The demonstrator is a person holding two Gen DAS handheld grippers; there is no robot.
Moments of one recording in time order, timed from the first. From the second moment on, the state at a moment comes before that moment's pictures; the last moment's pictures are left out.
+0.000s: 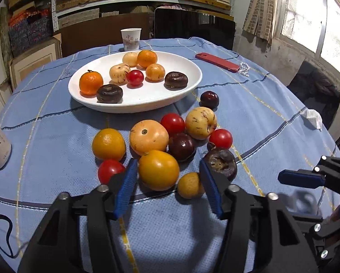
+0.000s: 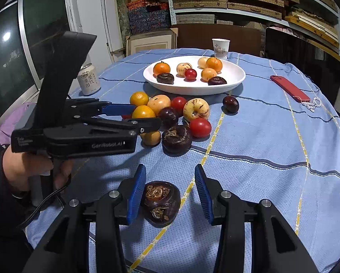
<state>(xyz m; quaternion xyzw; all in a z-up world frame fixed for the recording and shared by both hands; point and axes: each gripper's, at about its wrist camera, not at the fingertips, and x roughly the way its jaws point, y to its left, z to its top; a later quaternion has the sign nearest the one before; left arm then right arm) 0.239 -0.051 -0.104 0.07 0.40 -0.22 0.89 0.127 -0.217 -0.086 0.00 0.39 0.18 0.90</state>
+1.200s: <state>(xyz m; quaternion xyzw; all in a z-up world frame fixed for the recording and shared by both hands) 0.178 0.004 -0.066 0.06 0.38 -0.20 0.90 0.118 -0.188 -0.101 -0.09 0.44 0.18 0.87</state>
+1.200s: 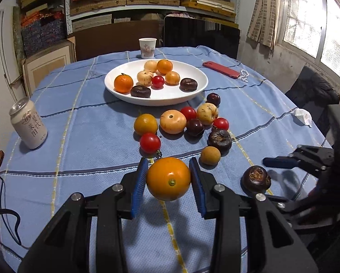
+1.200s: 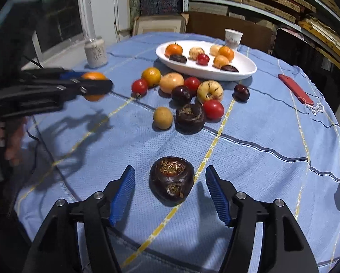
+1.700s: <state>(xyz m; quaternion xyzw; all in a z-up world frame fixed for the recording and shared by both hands) 0.190 0.003 -0.005 0.08 0.32 -0.19 0.92 0.143 -0.223 -0.011 -0.07 0.33 0.12 0.93</state>
